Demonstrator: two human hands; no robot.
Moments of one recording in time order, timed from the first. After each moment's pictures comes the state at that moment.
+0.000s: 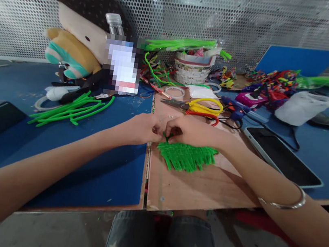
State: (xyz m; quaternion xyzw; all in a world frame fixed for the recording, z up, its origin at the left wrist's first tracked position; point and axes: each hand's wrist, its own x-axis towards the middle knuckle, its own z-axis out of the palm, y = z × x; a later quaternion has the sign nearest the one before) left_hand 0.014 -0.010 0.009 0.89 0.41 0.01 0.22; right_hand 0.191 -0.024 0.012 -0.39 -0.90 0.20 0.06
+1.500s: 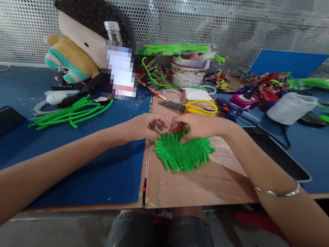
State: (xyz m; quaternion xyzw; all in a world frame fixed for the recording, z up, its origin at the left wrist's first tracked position) left_hand 0.013 -0.007 0.000 0.82 0.39 0.16 0.40; right_hand 0.216 -0.006 0.024 -0.40 -0.87 0.28 0.00
